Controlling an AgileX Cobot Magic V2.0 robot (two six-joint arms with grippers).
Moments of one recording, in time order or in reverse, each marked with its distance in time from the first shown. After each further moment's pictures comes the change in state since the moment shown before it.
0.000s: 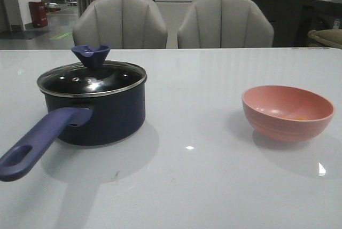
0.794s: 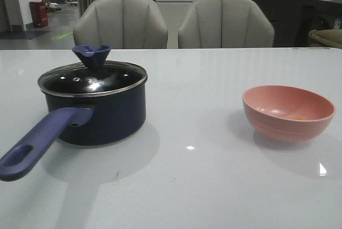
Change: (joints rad) left arm -0.167 0.508 -0.387 0.010 0.208 0.000; right arm 0.000 0.000 0.000 0.000 0.000 0.000
